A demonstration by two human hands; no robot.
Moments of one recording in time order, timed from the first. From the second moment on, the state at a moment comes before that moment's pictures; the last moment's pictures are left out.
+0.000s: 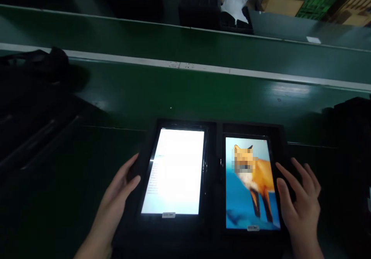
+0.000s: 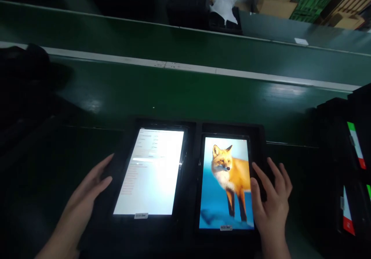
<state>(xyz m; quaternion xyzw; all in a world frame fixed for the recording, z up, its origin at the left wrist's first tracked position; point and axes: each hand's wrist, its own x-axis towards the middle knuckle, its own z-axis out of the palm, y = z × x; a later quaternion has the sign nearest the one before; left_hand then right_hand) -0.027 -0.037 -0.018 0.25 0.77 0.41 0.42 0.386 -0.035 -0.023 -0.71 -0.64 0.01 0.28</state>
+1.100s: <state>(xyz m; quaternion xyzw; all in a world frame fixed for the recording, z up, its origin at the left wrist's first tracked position) -0.030 -0.034 -0.027 0.49 0.68 0.32 0.44 0.352 -0.046 -0.012 -0.43 -0.86 0.09 0.26</state>
